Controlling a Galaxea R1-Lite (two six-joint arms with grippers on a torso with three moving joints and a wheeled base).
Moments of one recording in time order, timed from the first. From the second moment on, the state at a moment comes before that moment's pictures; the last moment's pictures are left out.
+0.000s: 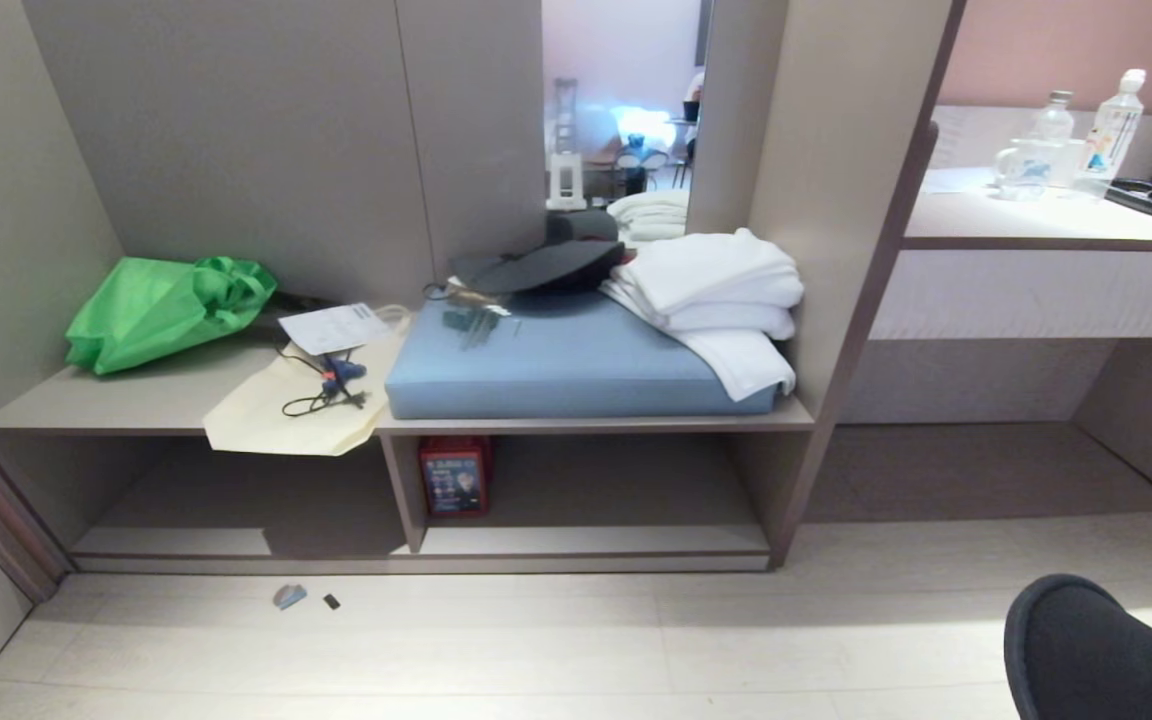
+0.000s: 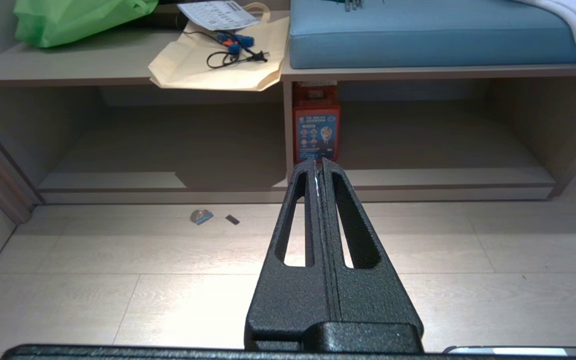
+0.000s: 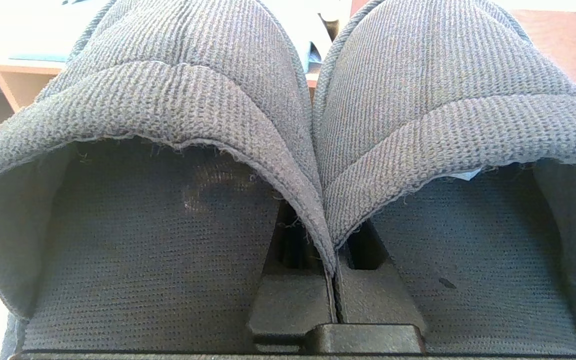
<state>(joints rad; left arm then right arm) 0.00 0.00 0.00 0.00 0.00 0.00 0.00 0.00 0.00 0.00 0.00 -0.01</state>
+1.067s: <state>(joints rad) 0.00 0.00 0.00 0.00 0.00 0.00 0.00 0.00 0.00 0.00 0.00 -0.01</state>
